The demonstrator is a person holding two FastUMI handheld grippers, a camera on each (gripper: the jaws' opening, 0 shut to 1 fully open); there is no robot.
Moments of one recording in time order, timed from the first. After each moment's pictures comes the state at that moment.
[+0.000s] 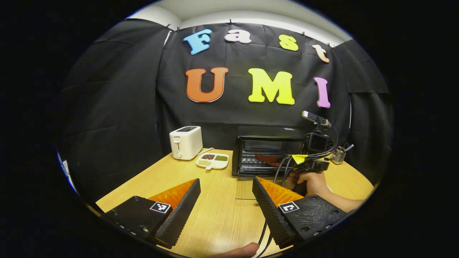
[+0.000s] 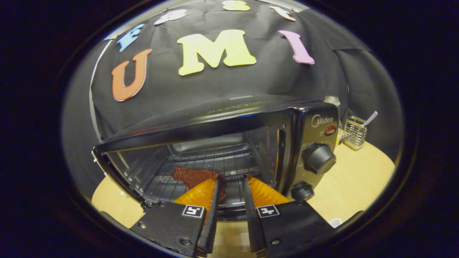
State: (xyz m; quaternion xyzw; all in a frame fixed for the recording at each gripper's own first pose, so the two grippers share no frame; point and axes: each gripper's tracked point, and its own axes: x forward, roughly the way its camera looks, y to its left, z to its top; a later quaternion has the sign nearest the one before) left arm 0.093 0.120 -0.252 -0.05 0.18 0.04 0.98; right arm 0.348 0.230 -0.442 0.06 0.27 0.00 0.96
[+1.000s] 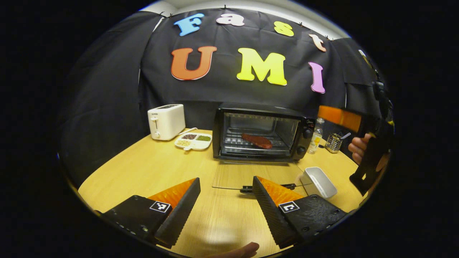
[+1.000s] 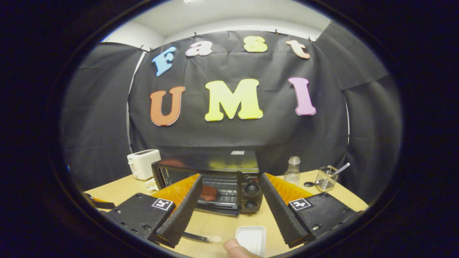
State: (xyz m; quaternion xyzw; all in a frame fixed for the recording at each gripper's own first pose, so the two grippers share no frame) left arm 0.124 0.045 -0.331 -0.07 0.25 -0.03 0.97; right arm 0.223 0.160 -0.262 0.01 0.12 0.09 0.99
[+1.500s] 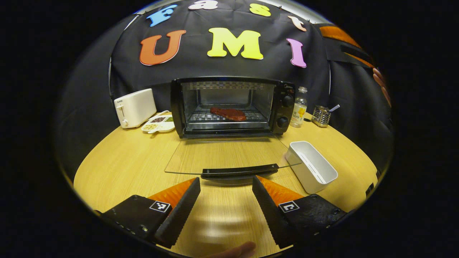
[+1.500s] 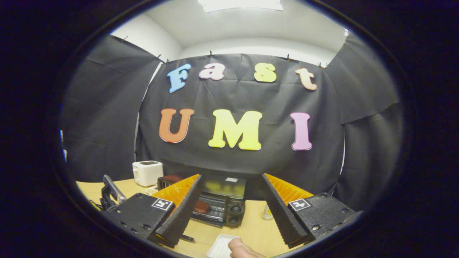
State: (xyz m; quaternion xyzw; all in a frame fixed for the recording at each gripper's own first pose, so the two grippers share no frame) left arm 0.132 -0.032 -0.388 -0.04 0.31 -0.10 0.94; right arm 0.187 0.130 -0.170 -0.04 0.03 0.10 0.99
